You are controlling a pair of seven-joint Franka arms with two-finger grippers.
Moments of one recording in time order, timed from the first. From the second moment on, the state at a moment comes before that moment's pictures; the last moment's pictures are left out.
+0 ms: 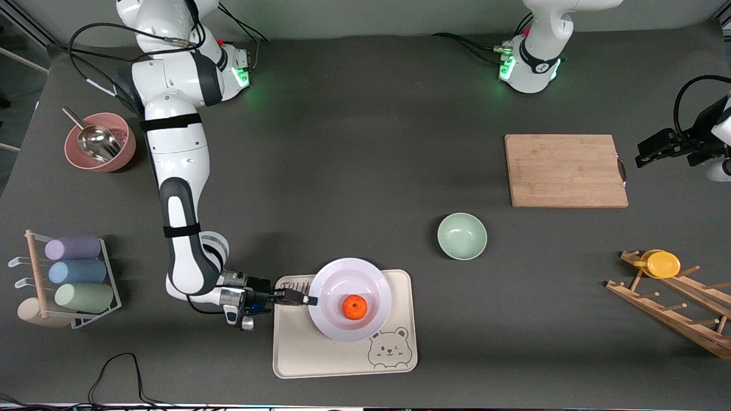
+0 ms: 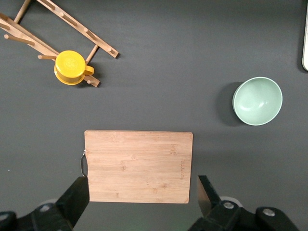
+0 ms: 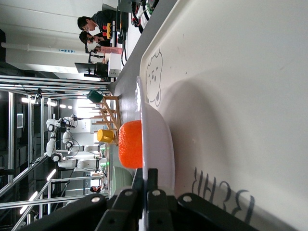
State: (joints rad) left arm -0.05 -0.04 0.08 -1.69 0.00 1.63 0.01; right arm 0.35 1.17 -0.28 -1.16 1.77 1.89 -0.75
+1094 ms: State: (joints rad) left arm -0.05 -0.04 0.08 -1.69 0.00 1.64 0.01; right arm 0.32 1.17 -0.28 -1.13 1.68 1.89 -0.71
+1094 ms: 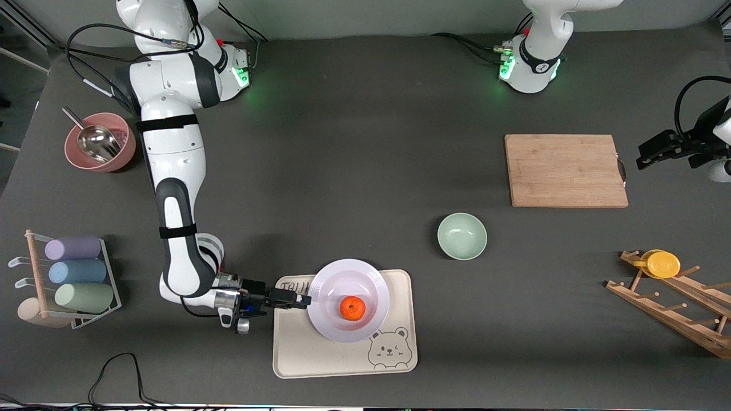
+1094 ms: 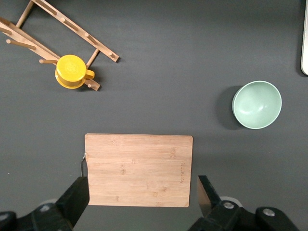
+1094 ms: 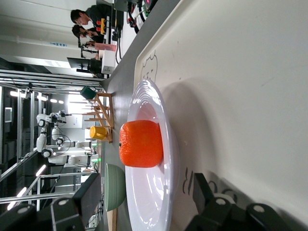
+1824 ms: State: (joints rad) left arm -0.05 -0.04 0.07 -1.70 0.00 1.65 0.01; right arm 0.20 0.78 -0.28 -1.16 0.85 1.67 -0.37
